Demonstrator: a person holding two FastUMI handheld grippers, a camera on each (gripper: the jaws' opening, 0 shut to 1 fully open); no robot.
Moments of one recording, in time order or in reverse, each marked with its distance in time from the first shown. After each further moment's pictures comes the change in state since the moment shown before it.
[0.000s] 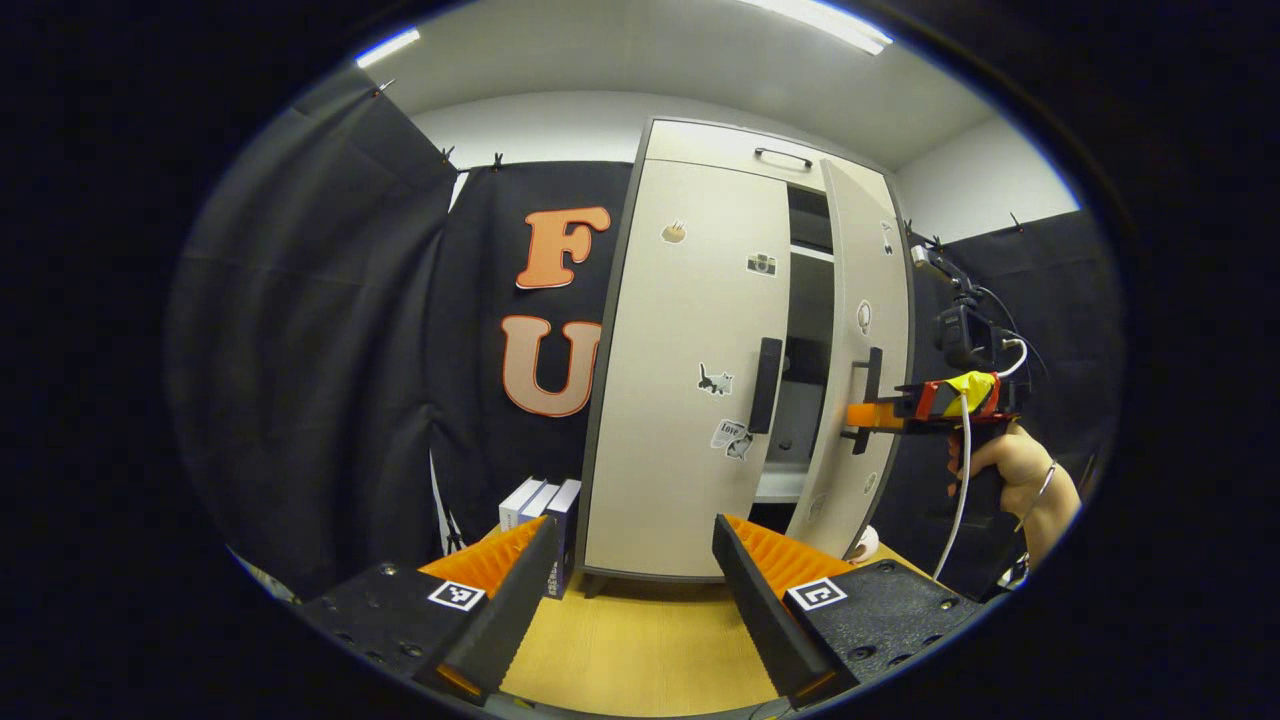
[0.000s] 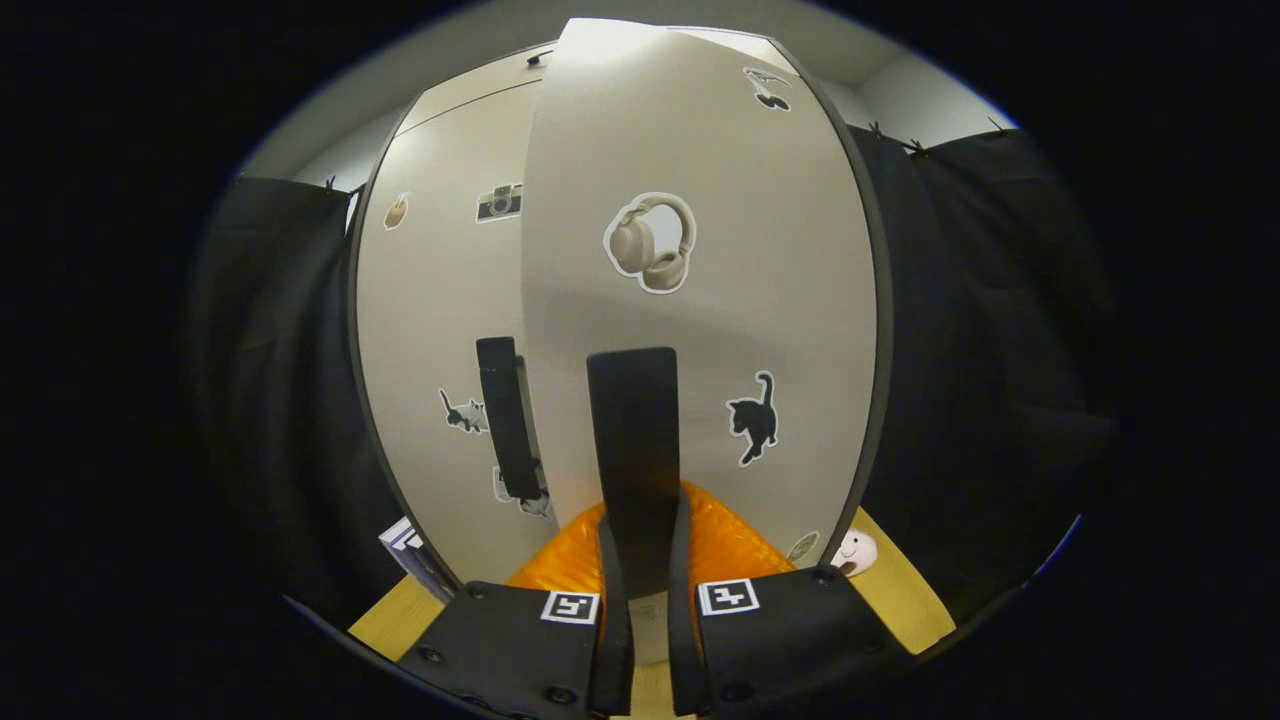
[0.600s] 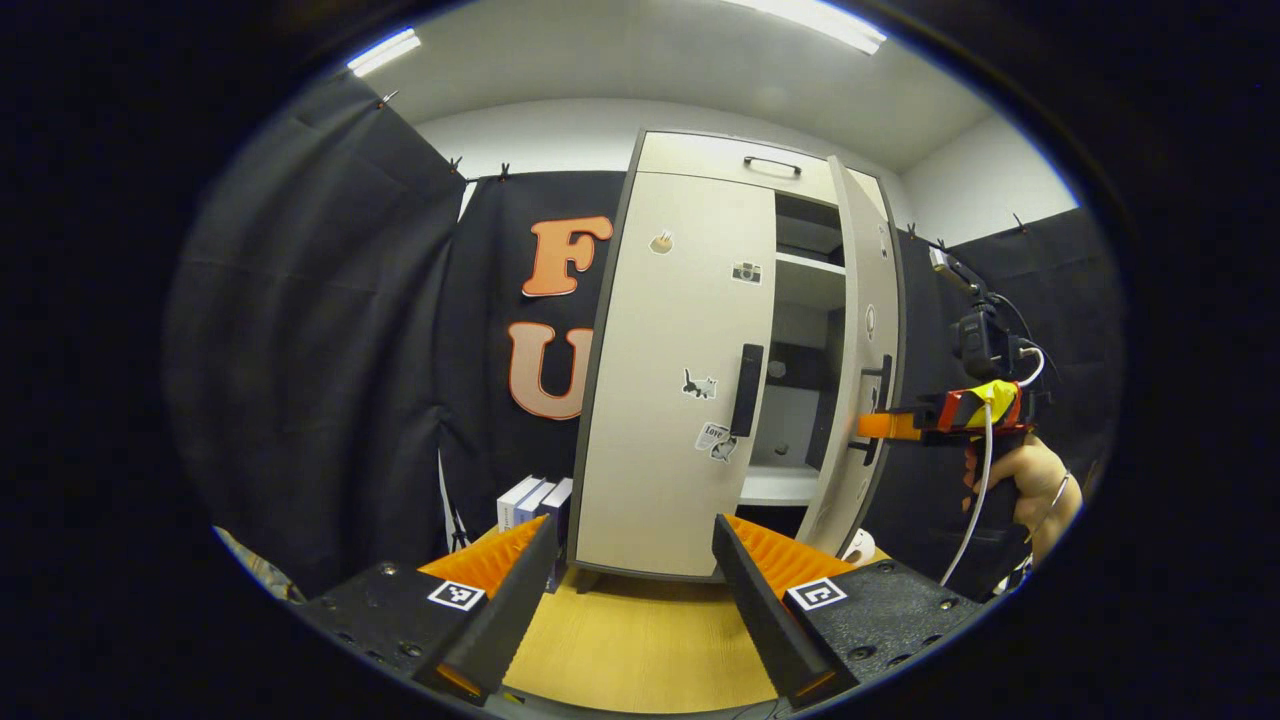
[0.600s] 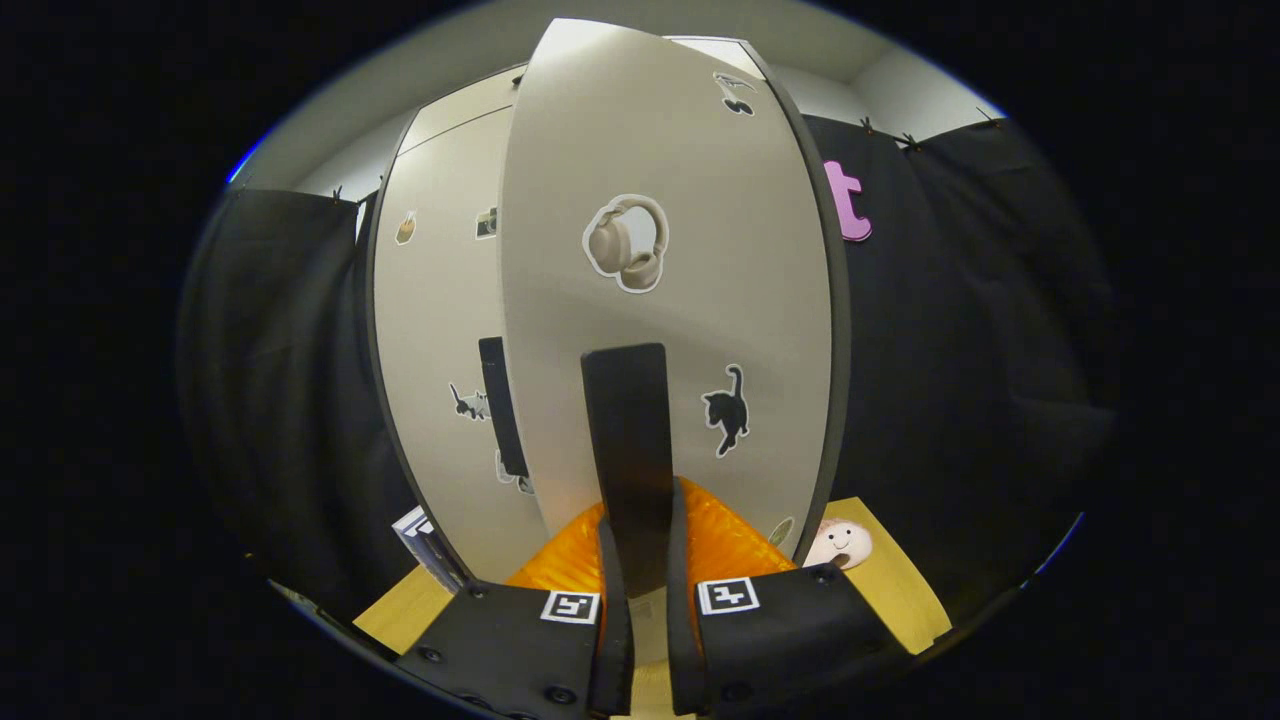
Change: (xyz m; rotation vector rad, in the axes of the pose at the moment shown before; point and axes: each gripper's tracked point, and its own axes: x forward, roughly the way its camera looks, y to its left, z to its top) left arm -0.026 -0.036 0.003 0.003 -0.024 0.043; right arm -0.016 -0.009 0.000 0.014 -0.003 0.032
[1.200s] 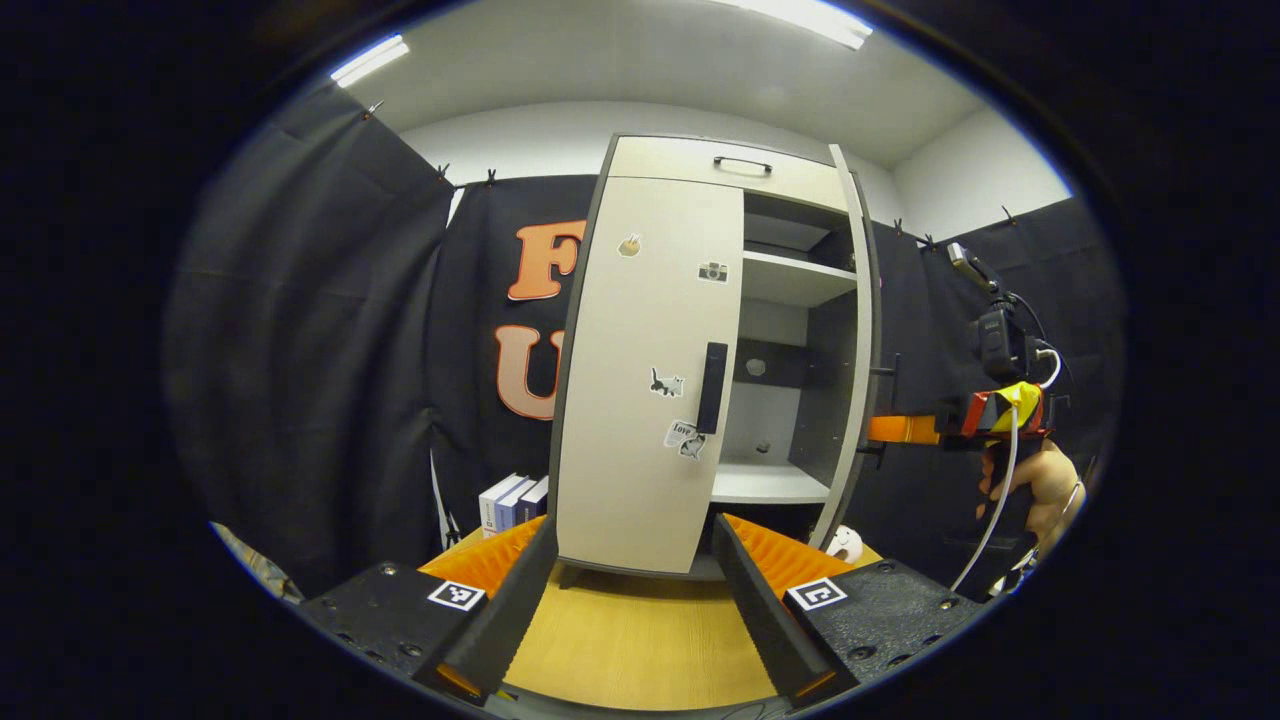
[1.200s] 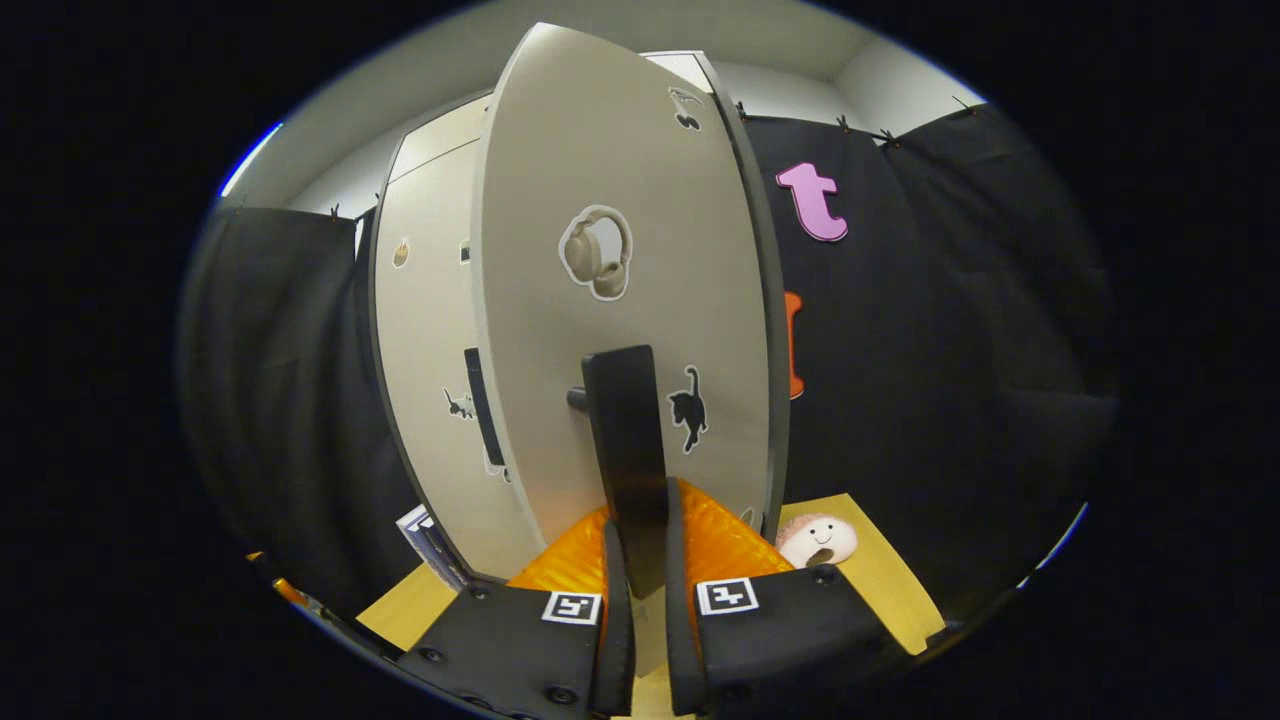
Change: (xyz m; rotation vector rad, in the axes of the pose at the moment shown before) left arm -0.013 -0.042 -0.002 0.012 -0.003 -0.008; right arm -0.017 -0.016 0.003 0.033 -0.020 0.000
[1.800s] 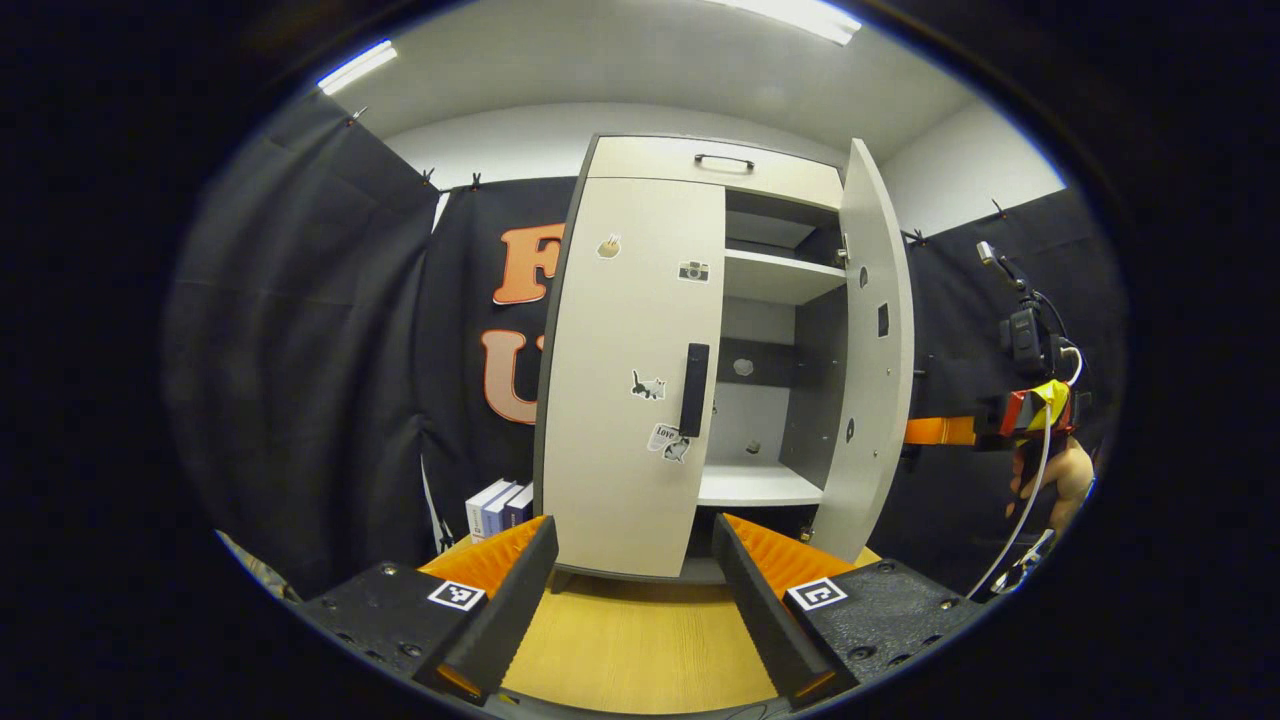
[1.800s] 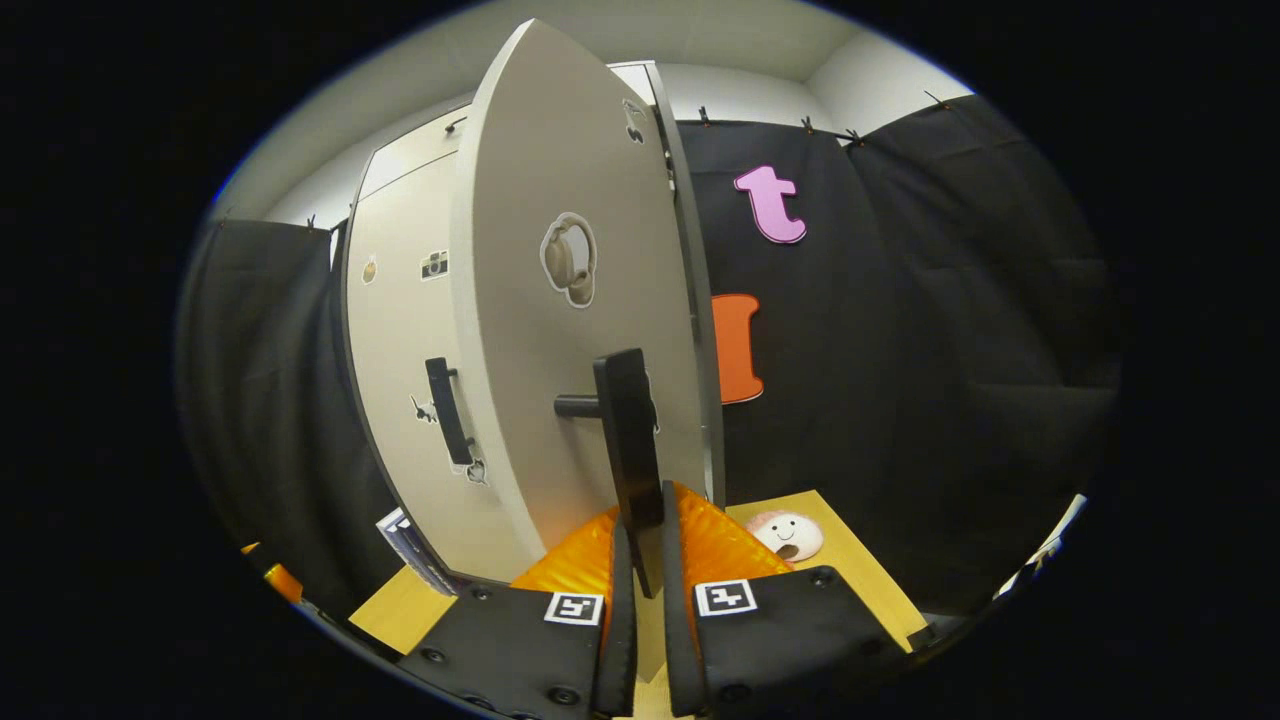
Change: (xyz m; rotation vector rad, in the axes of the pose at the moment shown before) left arm 0.009 -0.019 0.003 0.025 -0.006 -0.029; right arm -0.008 -0.023 0.002 0.020 -0.014 -0.076
